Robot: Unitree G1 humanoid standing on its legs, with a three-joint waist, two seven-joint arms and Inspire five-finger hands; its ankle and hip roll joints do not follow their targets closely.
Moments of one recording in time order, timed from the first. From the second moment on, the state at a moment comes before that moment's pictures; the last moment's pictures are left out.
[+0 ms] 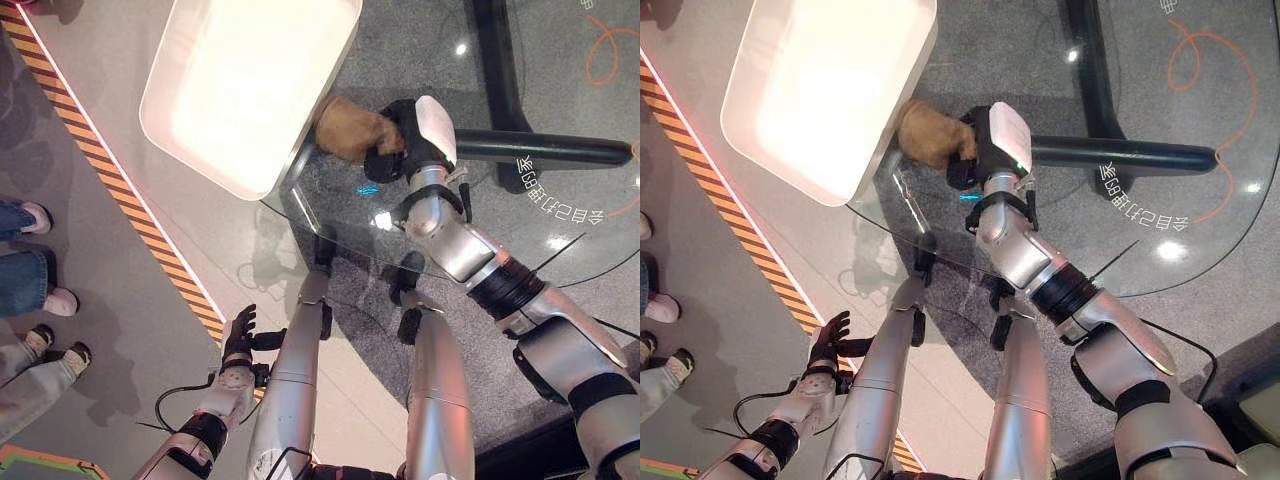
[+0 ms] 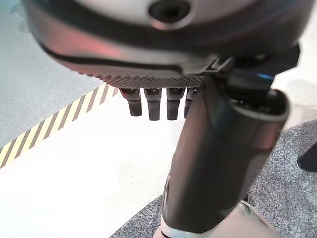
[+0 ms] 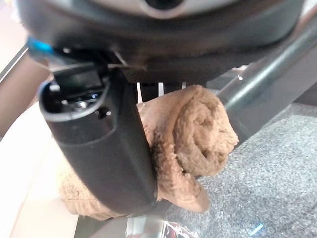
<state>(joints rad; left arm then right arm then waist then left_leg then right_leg) -0.29 0.32 -0.47 0.84 -0.47 -0.06 0.40 -1.08 -0.52 0.70 0.31 0.15 0.54 -0.53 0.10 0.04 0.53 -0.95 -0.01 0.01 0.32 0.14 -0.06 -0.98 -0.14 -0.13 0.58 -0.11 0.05</state>
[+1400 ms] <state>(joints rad) -0.25 0.41 -0.50 0.75 -0.53 -0.09 0.38 -0.91 -0.79 0.30 0.75 0.59 0.16 -1.04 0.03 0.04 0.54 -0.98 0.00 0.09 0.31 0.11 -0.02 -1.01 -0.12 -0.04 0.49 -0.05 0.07</state>
